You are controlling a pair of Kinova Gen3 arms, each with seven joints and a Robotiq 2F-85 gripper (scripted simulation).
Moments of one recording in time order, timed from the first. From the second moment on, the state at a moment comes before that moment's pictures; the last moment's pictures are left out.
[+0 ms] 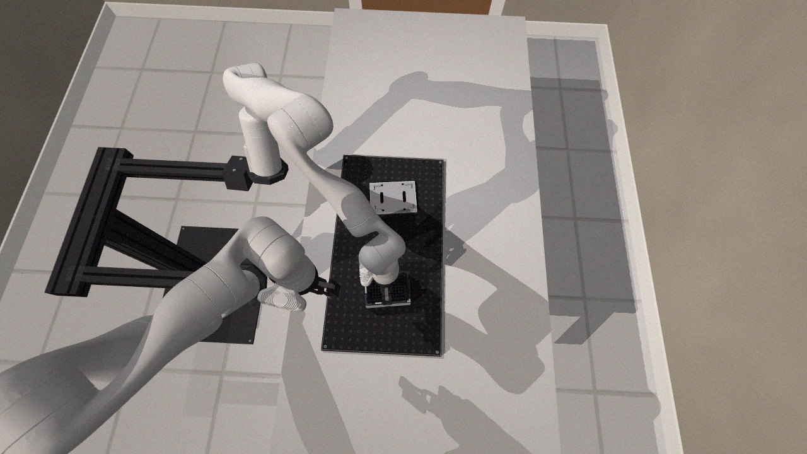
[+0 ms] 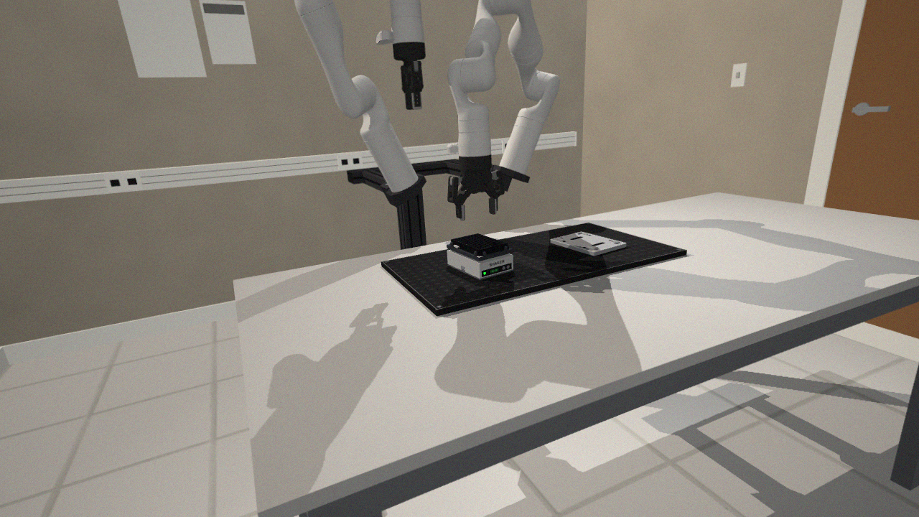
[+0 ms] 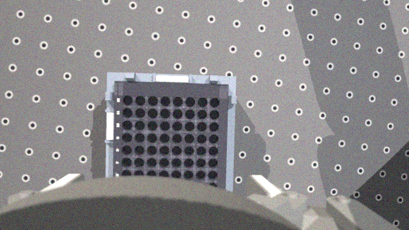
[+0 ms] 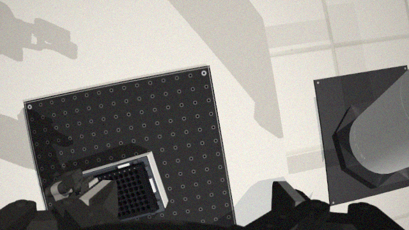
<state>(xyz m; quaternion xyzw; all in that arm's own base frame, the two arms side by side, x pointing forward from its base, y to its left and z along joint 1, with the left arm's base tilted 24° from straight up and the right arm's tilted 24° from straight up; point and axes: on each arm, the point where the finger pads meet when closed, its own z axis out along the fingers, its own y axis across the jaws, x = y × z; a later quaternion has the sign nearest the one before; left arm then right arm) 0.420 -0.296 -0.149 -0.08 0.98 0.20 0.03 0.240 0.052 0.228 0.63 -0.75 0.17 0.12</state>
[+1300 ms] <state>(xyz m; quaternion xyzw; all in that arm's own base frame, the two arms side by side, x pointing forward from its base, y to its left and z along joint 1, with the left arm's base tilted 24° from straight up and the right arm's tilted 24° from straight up) 0.421 -0.292 -0.160 -0.08 0.98 0.20 0.03 0.240 0.052 0.228 0.63 -0.75 0.17 0.12</state>
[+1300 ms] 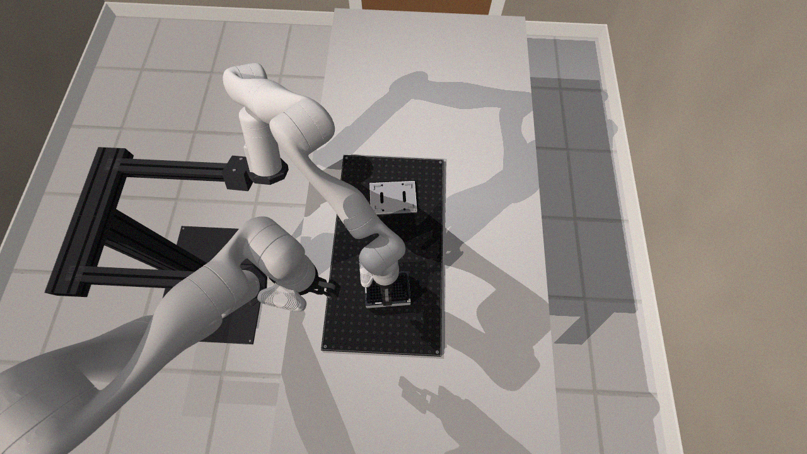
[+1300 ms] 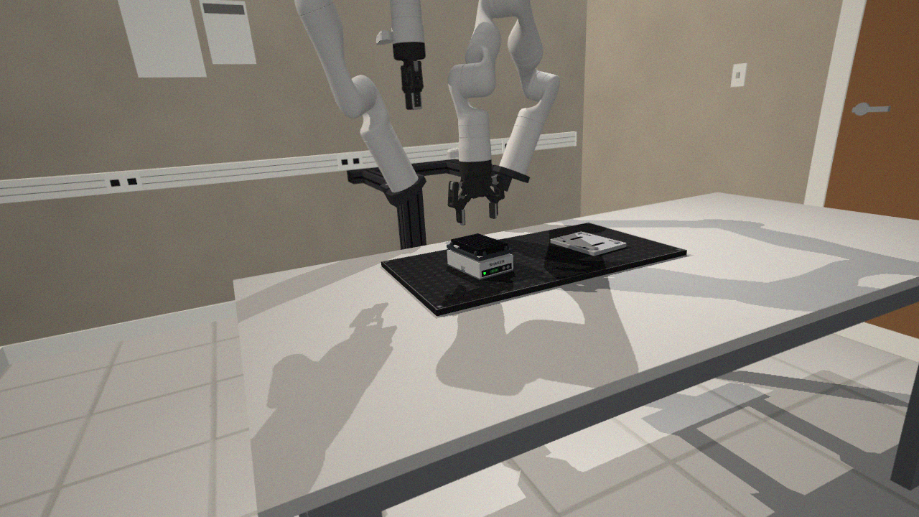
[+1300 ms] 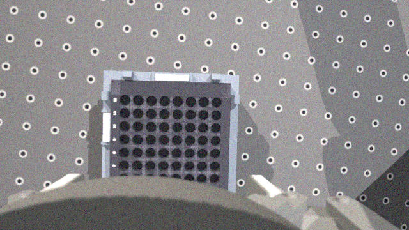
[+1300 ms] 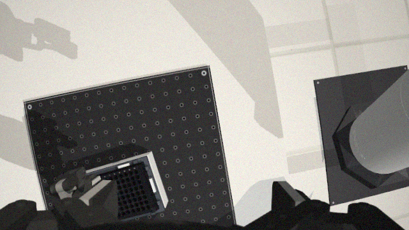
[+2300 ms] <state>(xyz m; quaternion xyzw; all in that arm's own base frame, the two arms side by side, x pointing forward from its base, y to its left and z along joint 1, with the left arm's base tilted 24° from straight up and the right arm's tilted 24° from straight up) 0.421 -0.288 -0.168 -0.08 0.98 0.20 0.03 0.240 0.052 0.228 0.63 -0.75 0.17 0.12</state>
